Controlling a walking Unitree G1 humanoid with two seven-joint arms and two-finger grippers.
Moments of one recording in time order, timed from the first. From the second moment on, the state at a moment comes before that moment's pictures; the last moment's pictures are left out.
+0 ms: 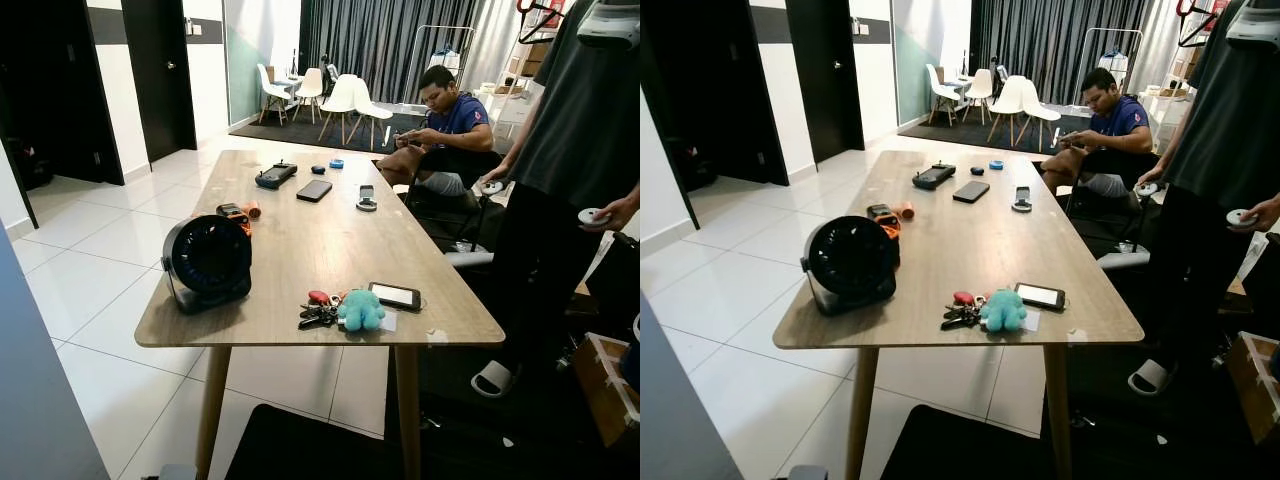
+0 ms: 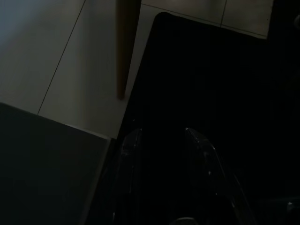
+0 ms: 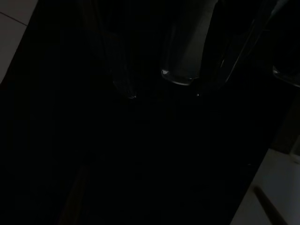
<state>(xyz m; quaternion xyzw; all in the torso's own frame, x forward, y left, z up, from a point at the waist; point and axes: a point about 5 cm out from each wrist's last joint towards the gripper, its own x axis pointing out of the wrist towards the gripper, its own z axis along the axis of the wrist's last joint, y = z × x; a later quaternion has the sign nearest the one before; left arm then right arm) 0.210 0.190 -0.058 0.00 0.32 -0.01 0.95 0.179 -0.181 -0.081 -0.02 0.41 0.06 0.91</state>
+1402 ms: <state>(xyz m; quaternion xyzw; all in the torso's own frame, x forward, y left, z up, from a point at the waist) 0.216 0.186 -0.056 0.00 0.32 -0.03 0.95 0.168 -0.186 -0.086 -0.03 0.42 0.05 0.90</state>
